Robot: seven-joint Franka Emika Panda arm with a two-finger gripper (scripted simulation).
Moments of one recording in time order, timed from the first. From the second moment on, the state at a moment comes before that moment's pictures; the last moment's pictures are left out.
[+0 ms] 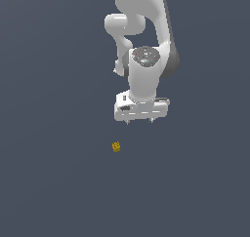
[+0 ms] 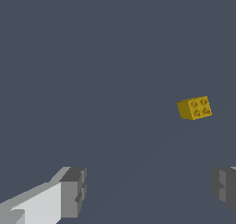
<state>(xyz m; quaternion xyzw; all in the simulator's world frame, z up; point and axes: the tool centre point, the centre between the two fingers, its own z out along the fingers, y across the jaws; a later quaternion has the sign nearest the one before) 0.001 0.061 0.164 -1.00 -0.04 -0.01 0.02</state>
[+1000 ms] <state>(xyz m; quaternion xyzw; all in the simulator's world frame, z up) 0.013 0.073 0.177 -1.00 -0.06 -0.02 0.02</state>
